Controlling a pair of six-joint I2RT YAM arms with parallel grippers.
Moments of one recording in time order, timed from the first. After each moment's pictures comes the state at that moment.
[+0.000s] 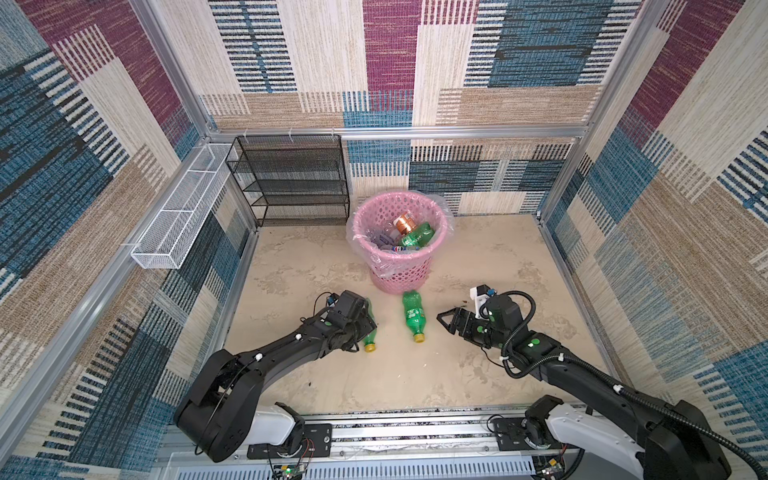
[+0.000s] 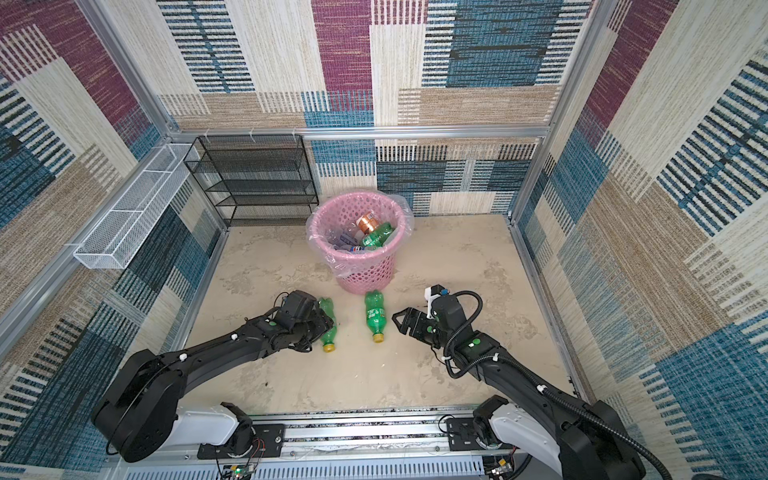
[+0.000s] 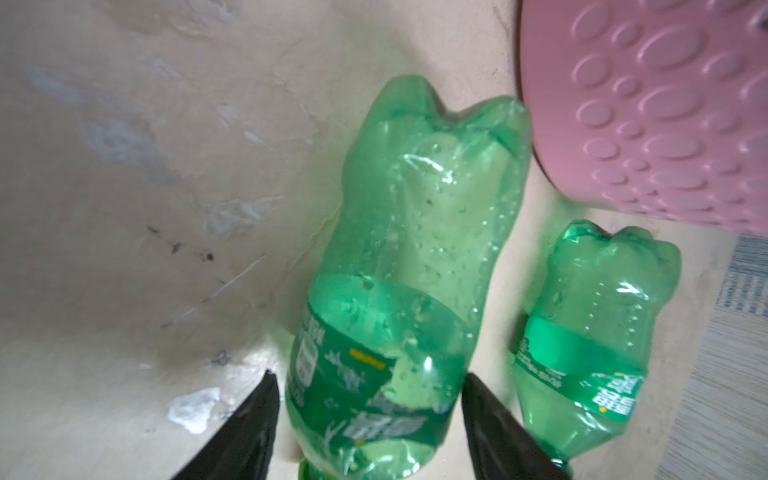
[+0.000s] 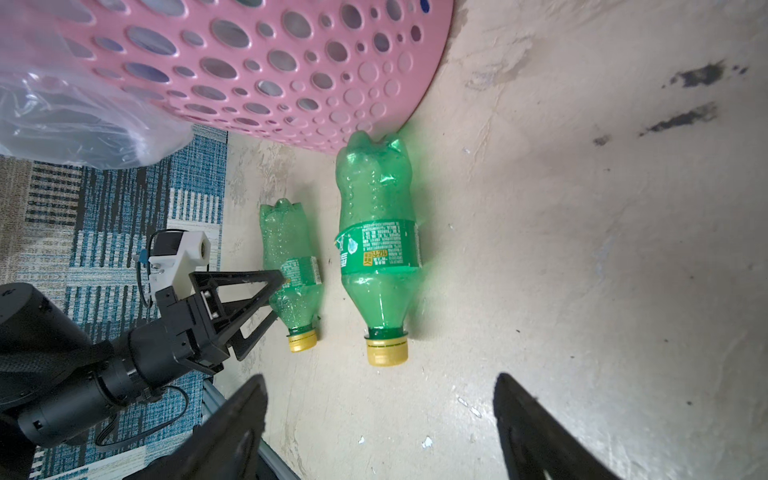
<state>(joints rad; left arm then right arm) -0.56 1.37 0.68 -0.30 -0.01 -1.11 0.53 1.00 0.48 -0.11 -0.25 0.88</state>
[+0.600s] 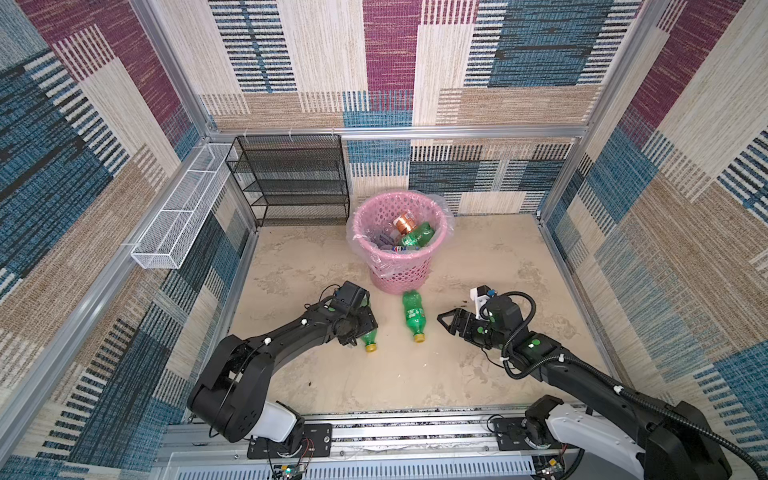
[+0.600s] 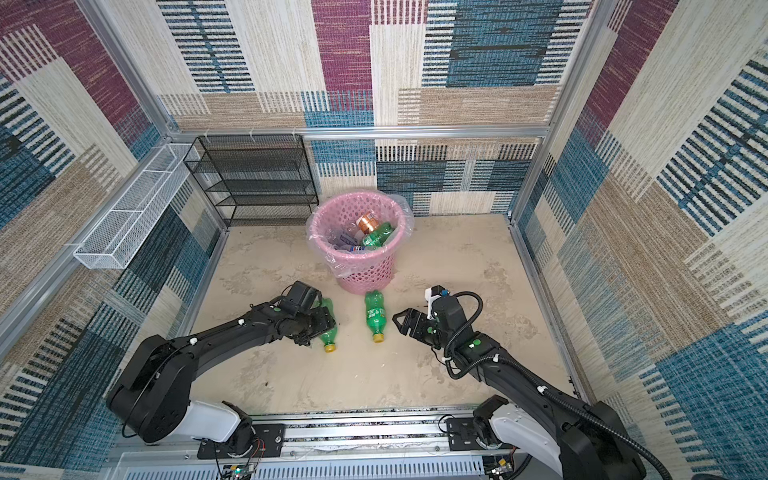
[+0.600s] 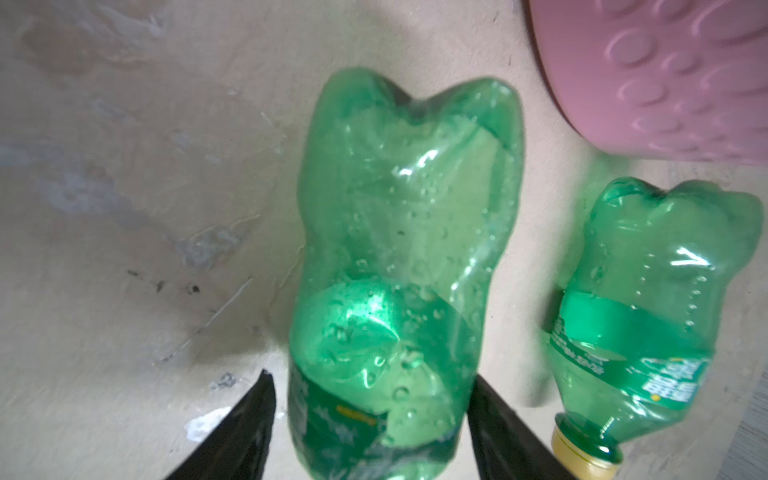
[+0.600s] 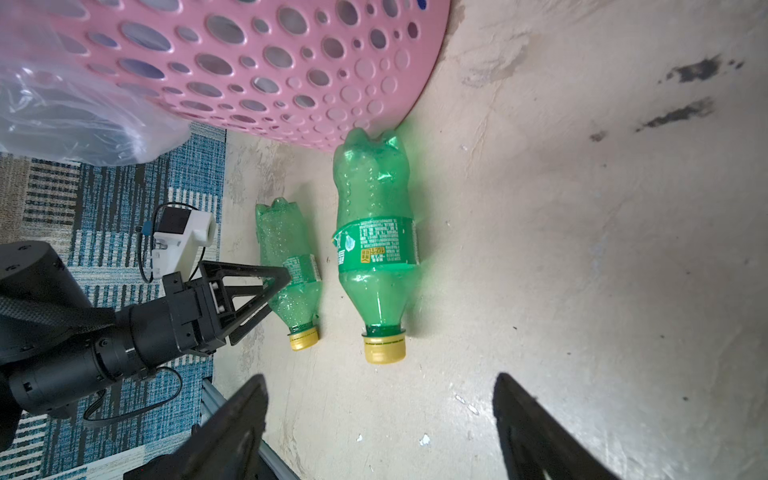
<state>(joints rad) -0.53 1.47 0.79 -0.42 0.06 -0.90 0.53 1.00 0.48 -0.11 -0.25 0.88</state>
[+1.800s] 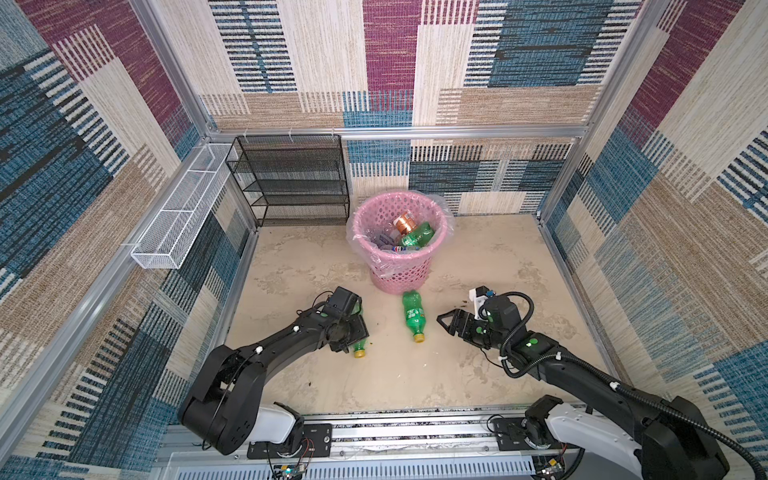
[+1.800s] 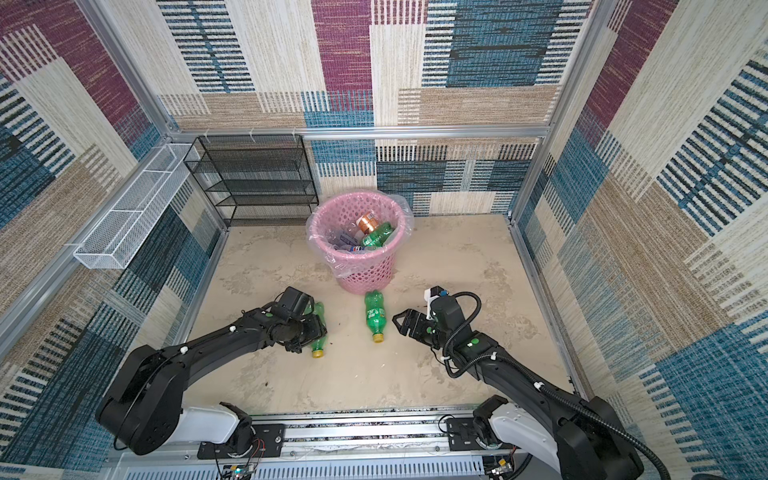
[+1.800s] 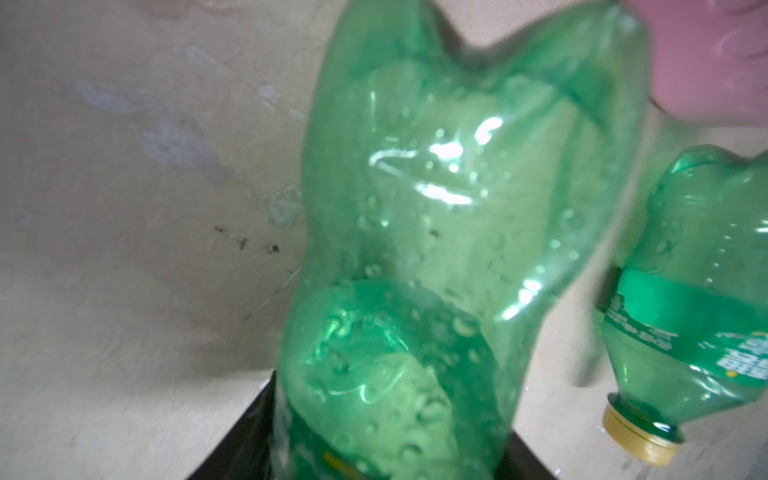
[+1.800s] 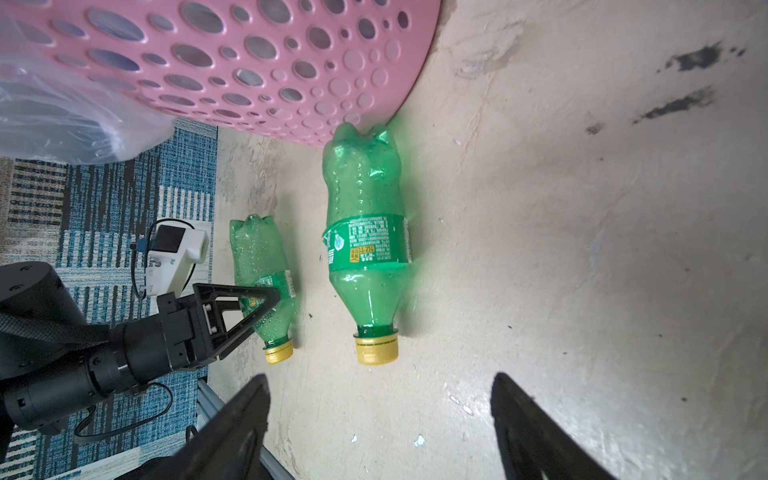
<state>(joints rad) -0.49 1.38 0.71 -0.47 0.08 -0.87 0.53 1.02 0.48 -0.10 -0.25 0.88</state>
